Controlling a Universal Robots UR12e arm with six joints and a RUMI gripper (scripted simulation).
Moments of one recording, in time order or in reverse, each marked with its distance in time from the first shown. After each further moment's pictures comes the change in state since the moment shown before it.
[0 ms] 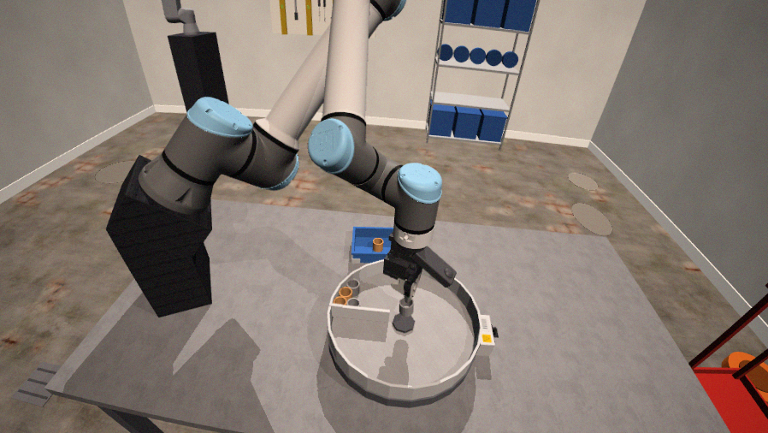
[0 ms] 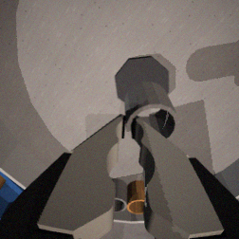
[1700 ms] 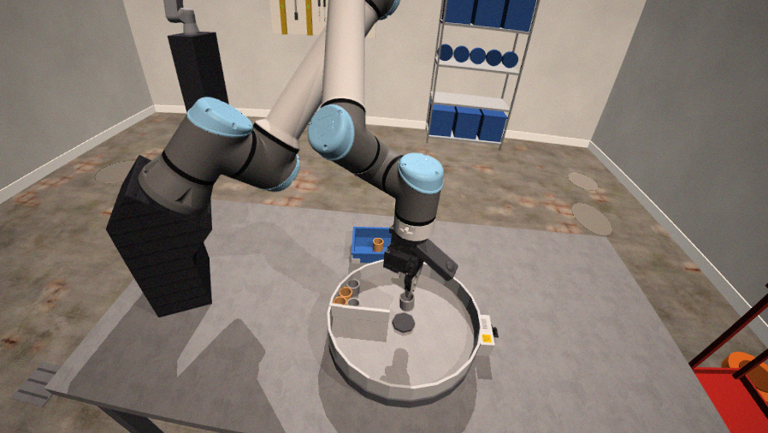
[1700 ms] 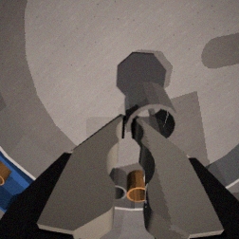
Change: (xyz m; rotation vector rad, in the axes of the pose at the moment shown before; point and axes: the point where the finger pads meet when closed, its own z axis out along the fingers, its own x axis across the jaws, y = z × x) arm 0.000 0.001 -0.023 0.000 0.000 0.000
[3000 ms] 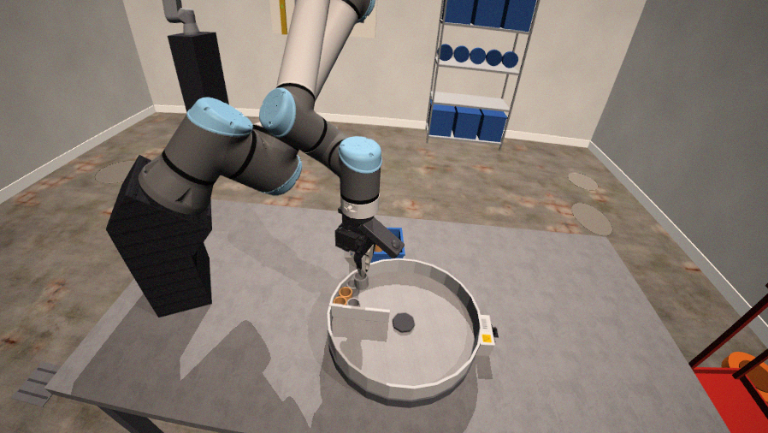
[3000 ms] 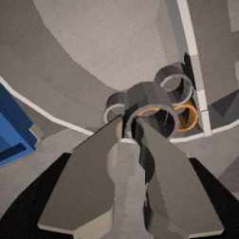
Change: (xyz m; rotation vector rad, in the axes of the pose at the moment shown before) arm -0.003 0.141 0.000 0.000 0.000 0.000
